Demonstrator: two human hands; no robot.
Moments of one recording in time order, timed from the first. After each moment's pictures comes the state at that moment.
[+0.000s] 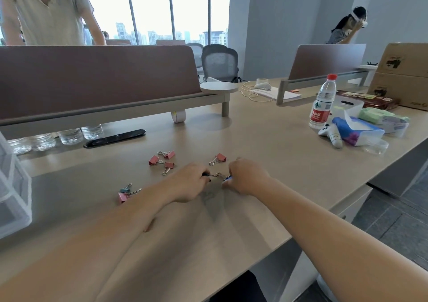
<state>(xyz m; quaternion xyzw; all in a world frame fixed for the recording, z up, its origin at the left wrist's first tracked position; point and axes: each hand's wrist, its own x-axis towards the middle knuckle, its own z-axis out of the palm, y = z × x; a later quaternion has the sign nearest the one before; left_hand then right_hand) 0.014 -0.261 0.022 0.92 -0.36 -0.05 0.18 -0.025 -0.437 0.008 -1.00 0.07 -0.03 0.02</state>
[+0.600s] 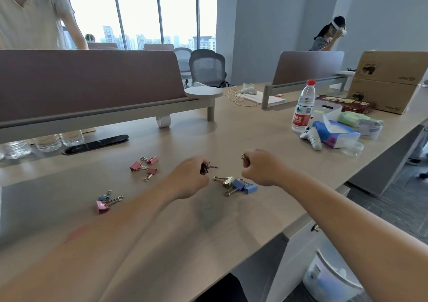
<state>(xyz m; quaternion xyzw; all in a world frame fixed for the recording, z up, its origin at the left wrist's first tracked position) 0.001 -0.300 0.038 0.90 -0.33 -0.04 0.29 -0.065 -0.505 0.051 -0.99 0.11 -0.04 0.13</state>
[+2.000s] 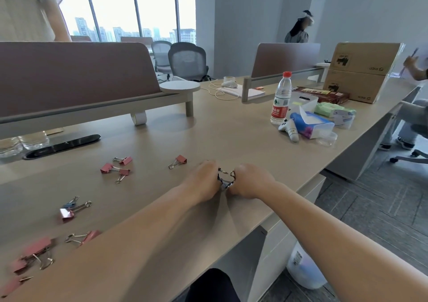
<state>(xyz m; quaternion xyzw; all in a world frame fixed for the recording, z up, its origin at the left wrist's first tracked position) -0.018 -0.390 0.007 0.90 -0.39 0.04 0.18 -0.093 -0.514 0.018 -0.98 0.19 0.02 0.10</state>
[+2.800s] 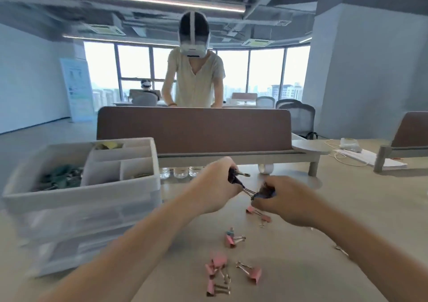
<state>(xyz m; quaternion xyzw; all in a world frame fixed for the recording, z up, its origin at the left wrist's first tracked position) -0.020 -0.072 0.154 0.91 -0.23 0.14 0.33 -0.039 -0.264 0.146 -0.97 -0.07 -0.09 0.20</state>
